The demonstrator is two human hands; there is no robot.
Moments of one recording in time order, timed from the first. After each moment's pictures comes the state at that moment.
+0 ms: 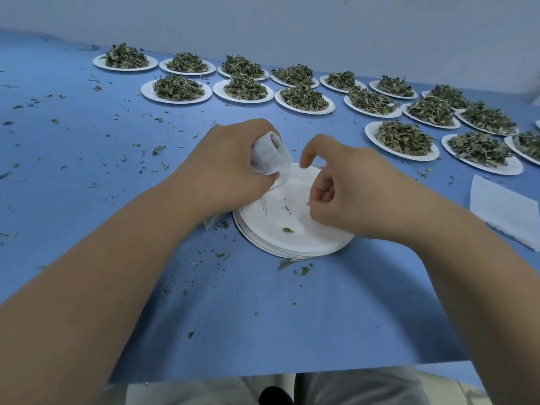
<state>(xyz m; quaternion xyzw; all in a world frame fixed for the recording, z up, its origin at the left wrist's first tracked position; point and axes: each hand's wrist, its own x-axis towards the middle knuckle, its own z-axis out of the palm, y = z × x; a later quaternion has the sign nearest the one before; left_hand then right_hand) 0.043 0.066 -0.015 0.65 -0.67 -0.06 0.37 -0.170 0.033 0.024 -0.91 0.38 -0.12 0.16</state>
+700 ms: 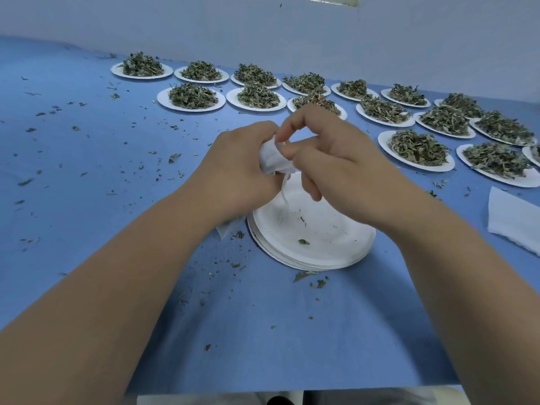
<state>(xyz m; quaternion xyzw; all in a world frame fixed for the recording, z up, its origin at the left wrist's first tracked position) 0.044 0.067 -0.010 0.65 -0.64 -0.07 0.40 -0.128 0.032 0.035 -0.84 0.27 -0.27 0.38</state>
